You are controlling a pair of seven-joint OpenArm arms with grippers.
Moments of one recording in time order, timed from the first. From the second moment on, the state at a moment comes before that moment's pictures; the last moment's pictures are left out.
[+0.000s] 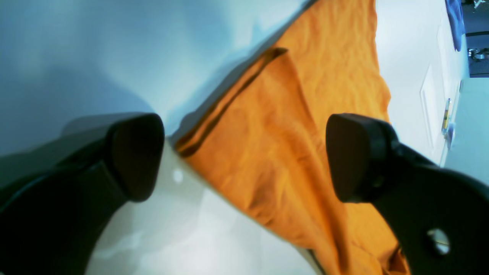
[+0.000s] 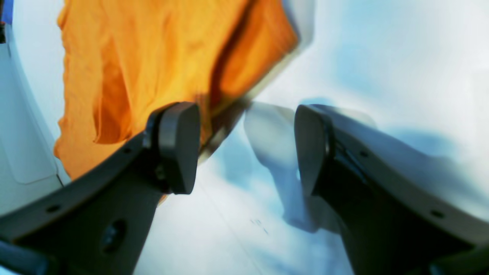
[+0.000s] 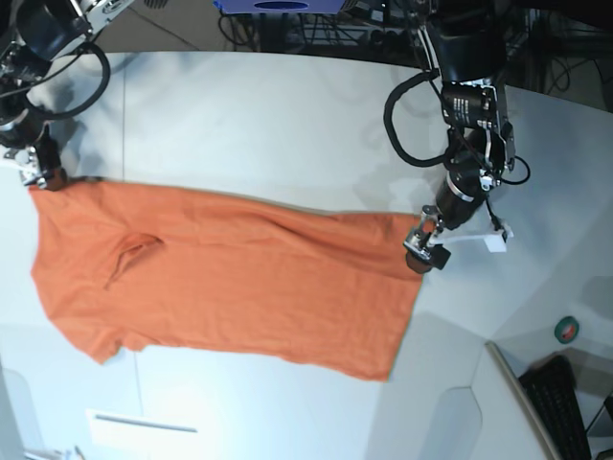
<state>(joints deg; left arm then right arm) -2.1 -1.6 -22.3 64.0 -41.1 -0.3 27.0 0.8 2.1 60.8 63.9 33.6 20.4 -52.4</state>
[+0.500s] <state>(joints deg) -1.1 -2.1 -22.2 63.2 -40.4 0.8 29.0 6.9 6.9 60.9 50.6 35.7 21.5 -47.0</state>
